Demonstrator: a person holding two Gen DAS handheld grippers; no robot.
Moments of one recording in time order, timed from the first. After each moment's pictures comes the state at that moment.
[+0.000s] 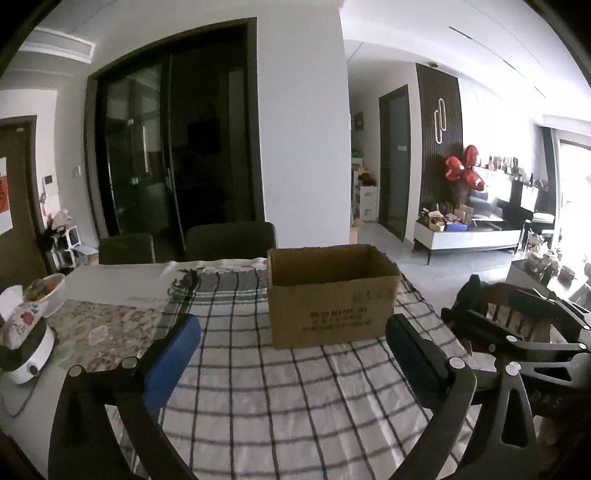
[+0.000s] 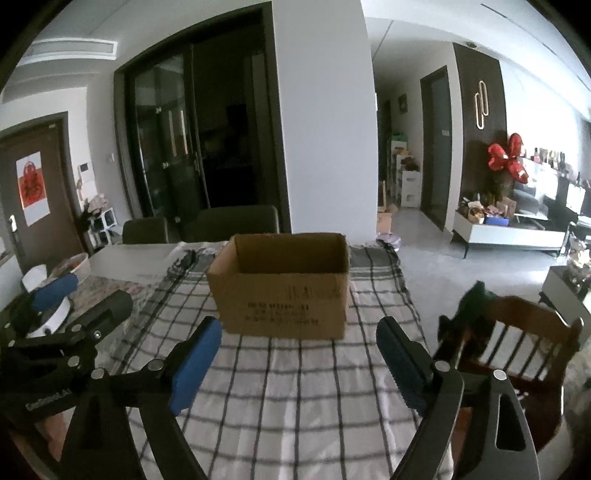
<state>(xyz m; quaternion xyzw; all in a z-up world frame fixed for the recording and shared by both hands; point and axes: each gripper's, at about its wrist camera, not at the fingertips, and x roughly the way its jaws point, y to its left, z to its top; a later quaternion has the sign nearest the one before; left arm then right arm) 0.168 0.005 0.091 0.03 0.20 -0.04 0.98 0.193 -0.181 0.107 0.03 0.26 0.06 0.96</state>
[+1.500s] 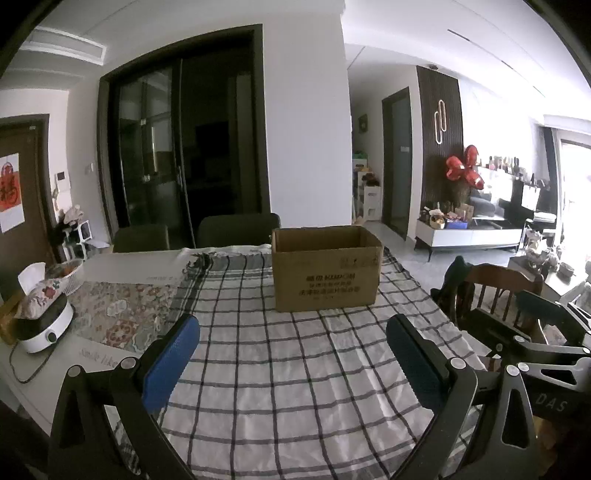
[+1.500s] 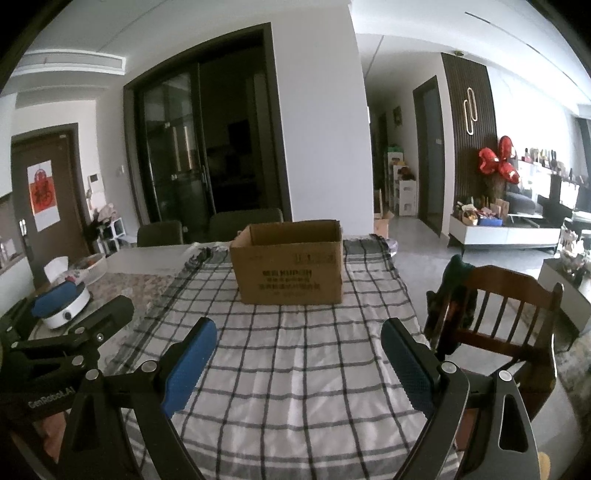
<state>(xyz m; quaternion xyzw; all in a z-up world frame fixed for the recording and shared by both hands) 0.072 0.004 0.079 0.03 0.20 -0.03 0.98 0.079 -0.185 0.097 0.04 0.23 0.06 0.97</state>
